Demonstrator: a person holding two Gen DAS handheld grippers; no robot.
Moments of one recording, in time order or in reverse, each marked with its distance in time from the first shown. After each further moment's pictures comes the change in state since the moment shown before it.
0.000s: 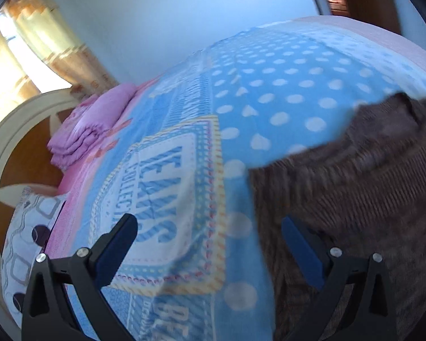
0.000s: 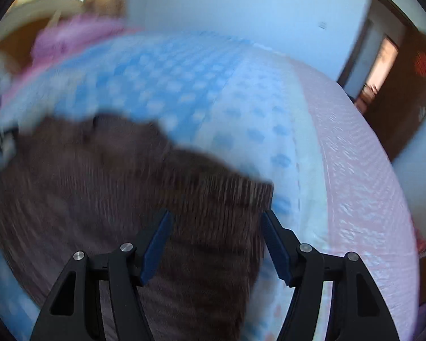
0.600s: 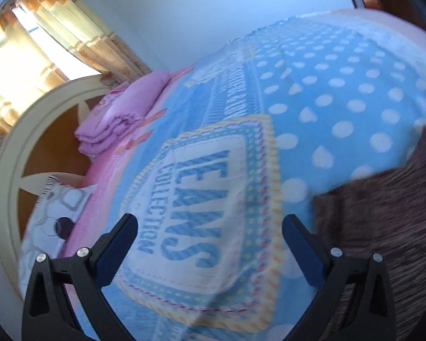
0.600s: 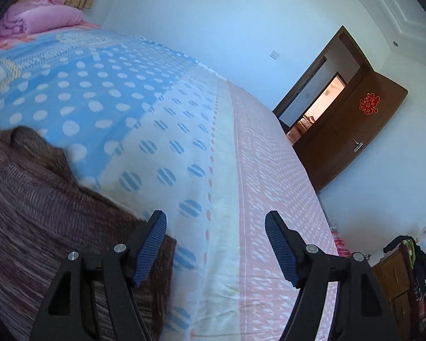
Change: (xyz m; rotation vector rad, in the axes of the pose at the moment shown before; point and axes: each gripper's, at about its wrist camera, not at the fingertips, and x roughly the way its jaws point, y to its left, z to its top) left arm 0.053 0.033 0.032 -0.087 0.095 0.233; right arm 0.010 -0.041 0.044 -0.015 -0.091 -0.387
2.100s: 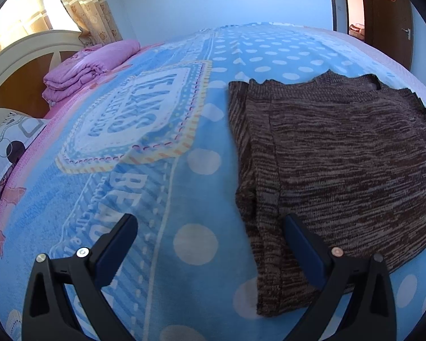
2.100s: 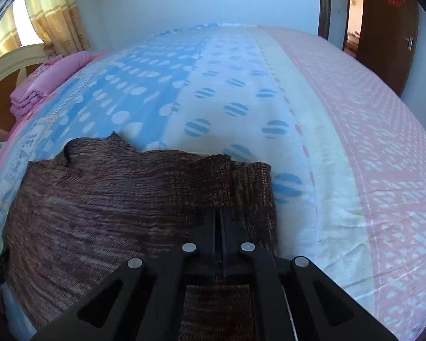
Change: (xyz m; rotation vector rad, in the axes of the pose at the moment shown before) left arm -0.073 -0.014 -0.140 -0.170 0.023 -0.353; right arm 0.036 0.023 -0.045 0.394 0.130 0.496
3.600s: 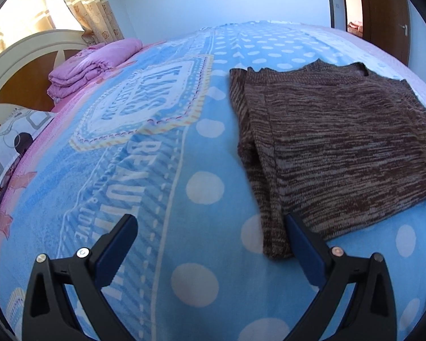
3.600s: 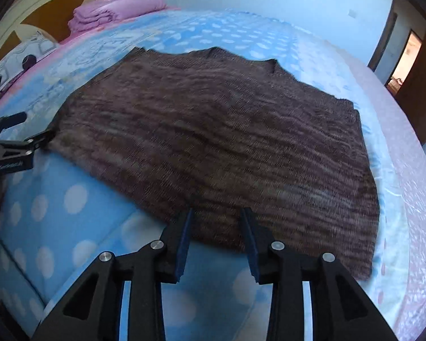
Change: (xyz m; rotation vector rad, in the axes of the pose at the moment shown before) left arm -0.027 0.011 -0.037 0.010 0.005 -0.008; right arm -0.079 0.137 -0.130 -0.335 0.115 0.043
